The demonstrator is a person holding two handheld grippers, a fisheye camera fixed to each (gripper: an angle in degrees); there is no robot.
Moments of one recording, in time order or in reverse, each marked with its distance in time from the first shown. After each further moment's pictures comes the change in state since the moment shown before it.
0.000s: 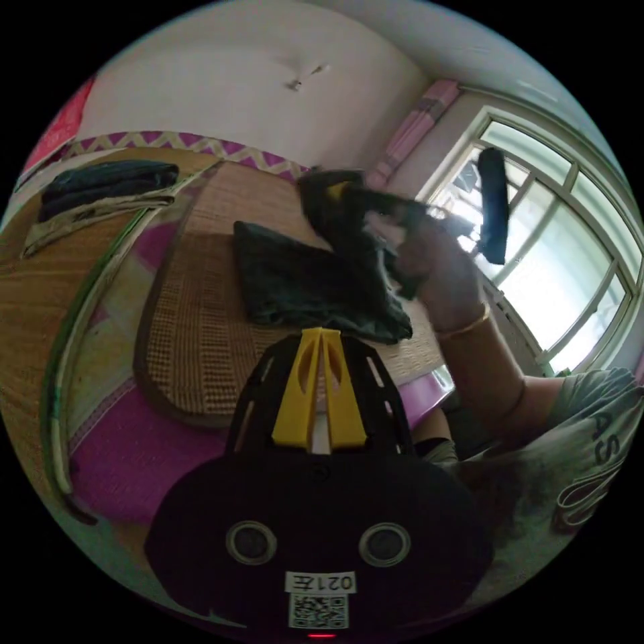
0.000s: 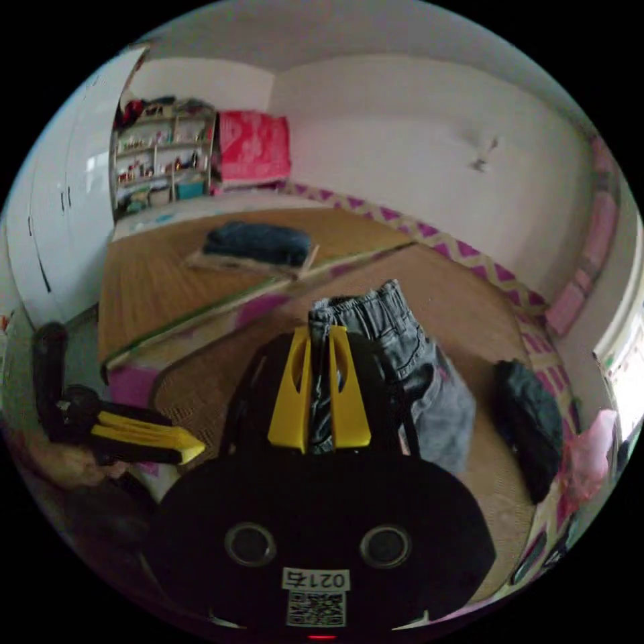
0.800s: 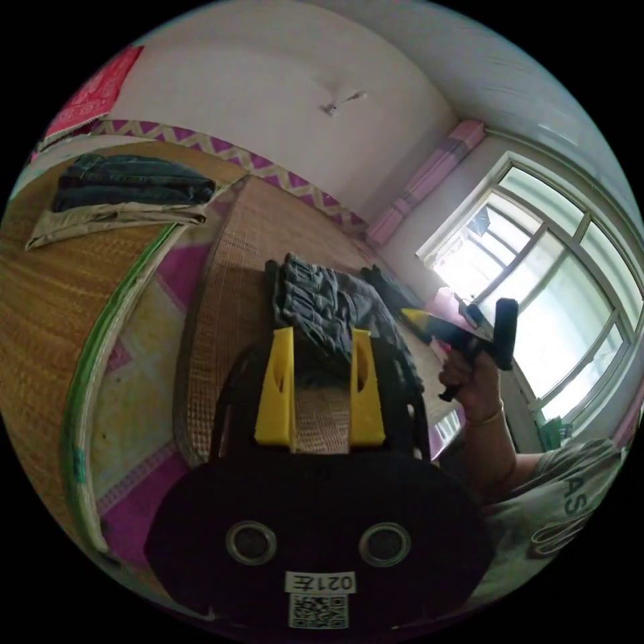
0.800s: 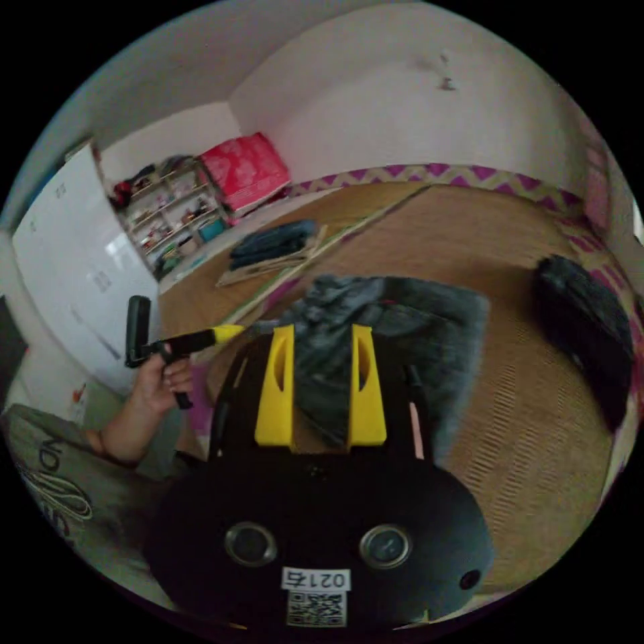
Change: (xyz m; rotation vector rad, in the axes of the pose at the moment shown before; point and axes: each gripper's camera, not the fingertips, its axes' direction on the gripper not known) left arm -0.218 -0.122 -0.076 0.067 0.021 -0.132; right arm 0.185 0.143 0.097 0.101 -0.206 0.396
